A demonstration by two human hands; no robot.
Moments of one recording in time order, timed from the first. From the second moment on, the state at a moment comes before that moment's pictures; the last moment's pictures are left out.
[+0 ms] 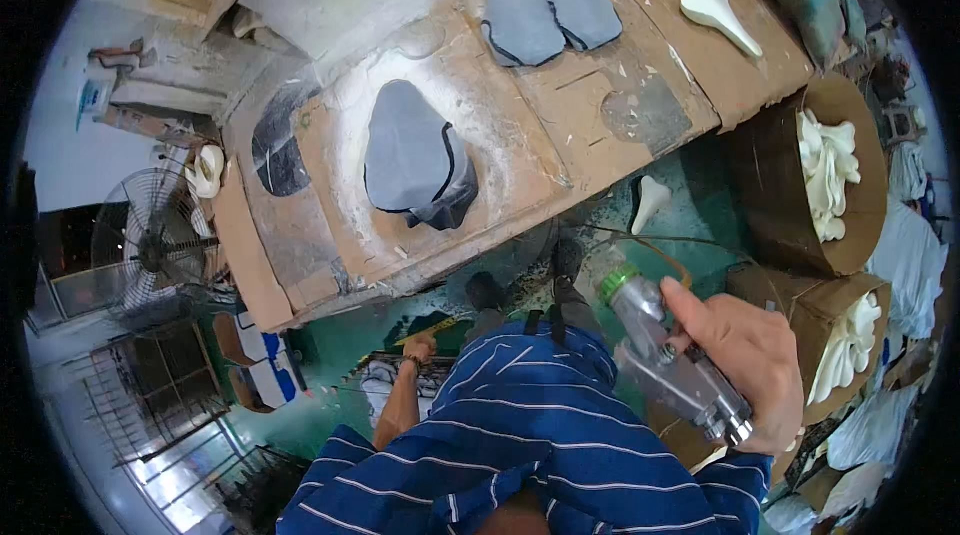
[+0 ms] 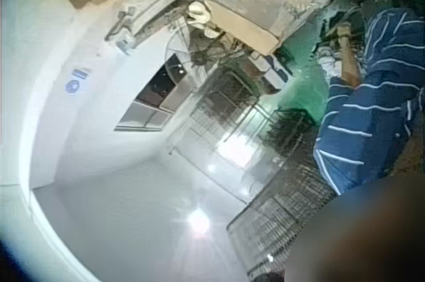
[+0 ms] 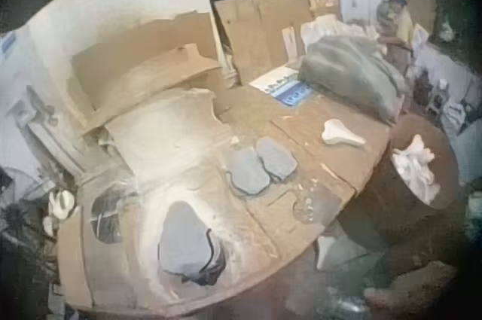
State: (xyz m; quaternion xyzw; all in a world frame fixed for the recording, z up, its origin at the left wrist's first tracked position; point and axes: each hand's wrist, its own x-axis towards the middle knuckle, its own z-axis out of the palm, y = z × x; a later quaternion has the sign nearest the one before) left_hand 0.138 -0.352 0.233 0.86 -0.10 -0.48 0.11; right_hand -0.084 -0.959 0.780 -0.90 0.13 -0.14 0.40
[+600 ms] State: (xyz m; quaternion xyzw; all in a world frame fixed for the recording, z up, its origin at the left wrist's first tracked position) left_hand 0.139 -0.318 0.203 0.67 0.30 -0.45 0.50; right_hand 0.054 -0.772 0.853 -0.94 0.10 -0.03 0.32
